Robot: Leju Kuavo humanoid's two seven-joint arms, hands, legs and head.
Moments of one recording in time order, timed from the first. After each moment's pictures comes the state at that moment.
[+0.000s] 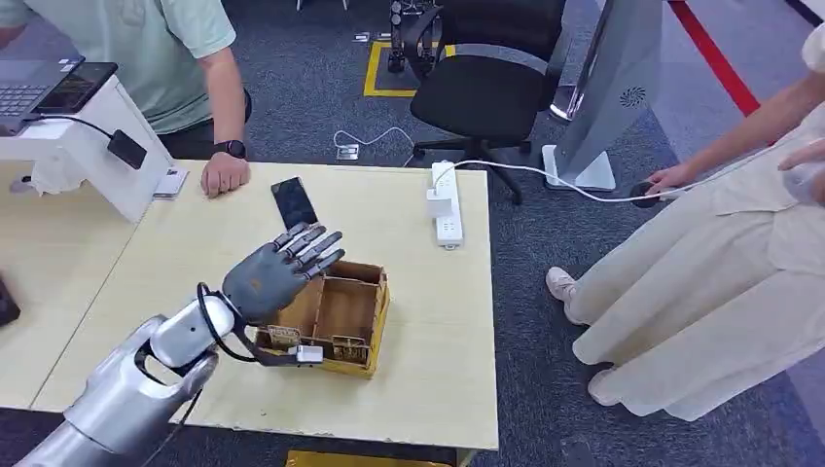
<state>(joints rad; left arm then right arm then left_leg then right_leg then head) -0.38 0.42 -0.57 -1.51 -1.37 0.04 -0.25 -0.10 0.28 -0.86 -0.56 1.30 -0.34 -0.27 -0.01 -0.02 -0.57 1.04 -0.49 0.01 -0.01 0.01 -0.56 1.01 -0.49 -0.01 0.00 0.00</state>
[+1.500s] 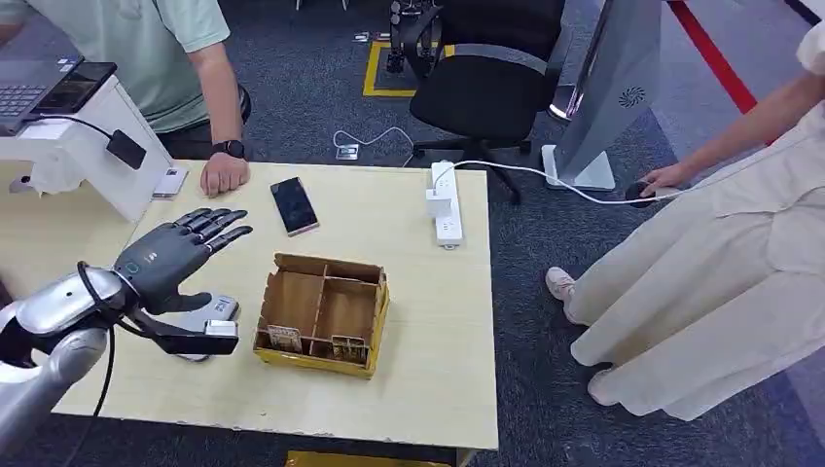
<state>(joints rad) -0.33 0.73 -0.40 -1.70 -0.87 -0.34 -0.23 -0.10 0.27 -0.89 -0.54 1.30 -0.35 -0.29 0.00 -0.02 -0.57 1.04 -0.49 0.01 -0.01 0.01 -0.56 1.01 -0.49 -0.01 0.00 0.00</state>
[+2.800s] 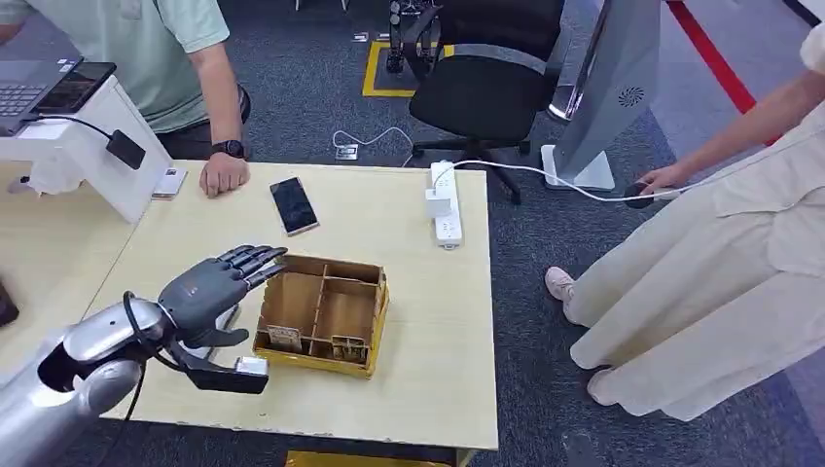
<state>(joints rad) -0.30 0.71 -0.59 -1.74 -0.77 -0.25 -0.17 -0.13 0.26 -0.86 -0.51 1.28 -0.36 -0.28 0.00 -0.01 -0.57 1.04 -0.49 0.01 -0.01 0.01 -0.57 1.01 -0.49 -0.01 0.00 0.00</state>
